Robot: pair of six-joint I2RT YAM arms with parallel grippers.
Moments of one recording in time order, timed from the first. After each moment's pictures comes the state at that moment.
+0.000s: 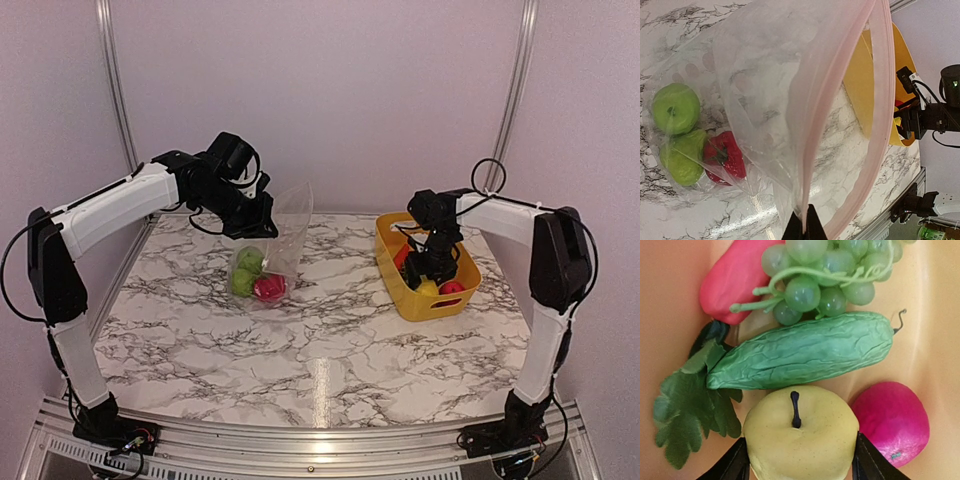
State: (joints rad) left arm -0.63 1.84 1.80 -0.86 0.23 -0.54; right arm 0.37 1.93 1.54 -1.05 0.05 0.21
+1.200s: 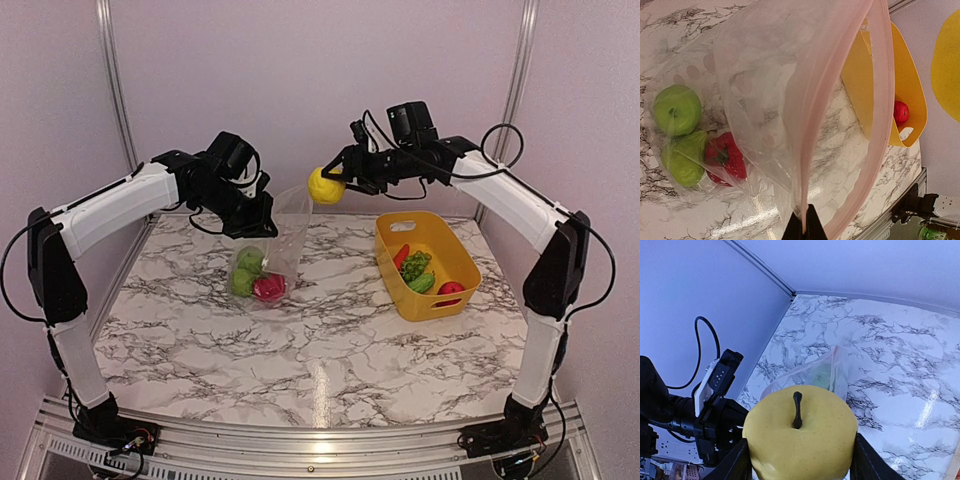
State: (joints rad) left arm -0.63 1.84 1.80 -0.86 0.23 -0.54; right arm 0.56 1.93 2.03 -0.63 -0.46 0.50
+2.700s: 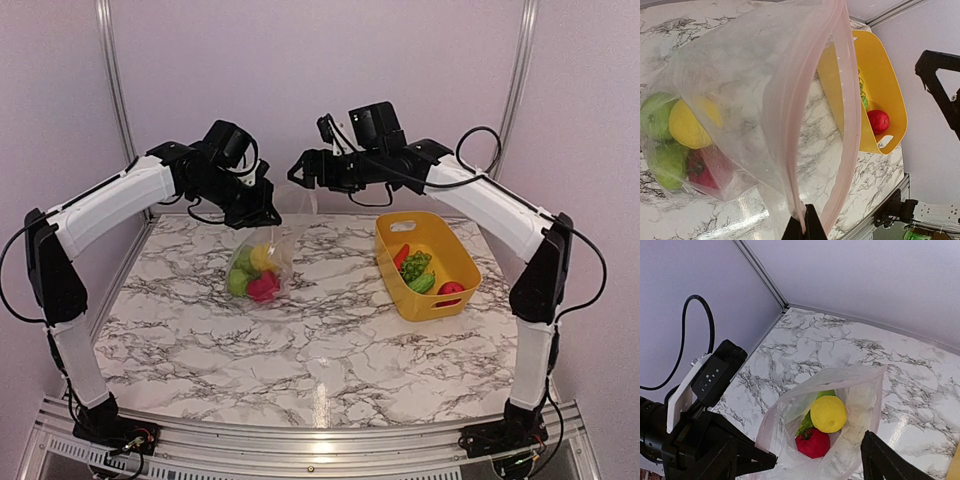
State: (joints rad) left arm -0.63 1.84 1.87 -0.86 0.26 -0.60; right arm 0.73 2.02 2.13 -0.56 -0.20 0.42
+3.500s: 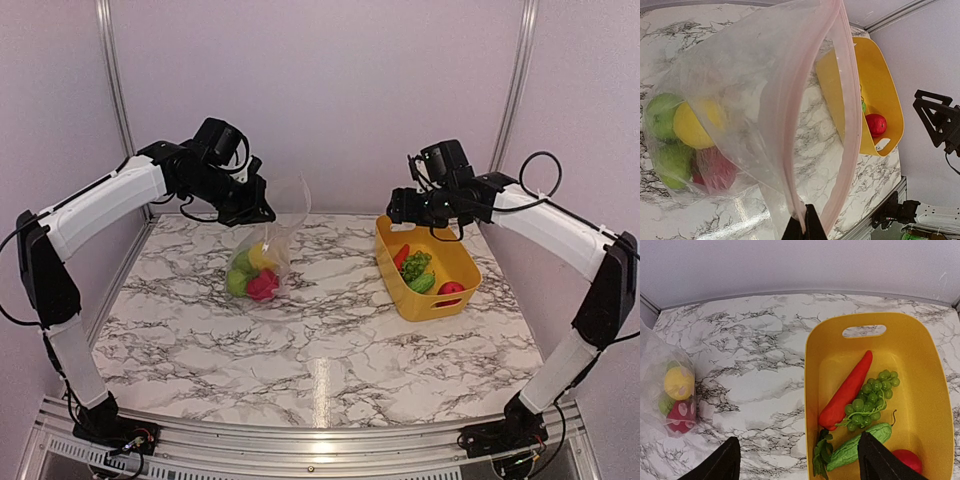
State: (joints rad) left arm -0.60 1.80 1.84 -0.84 0.27 -0.60; right arm 0.51 1.60 1.50 -0.58 0.13 0.38
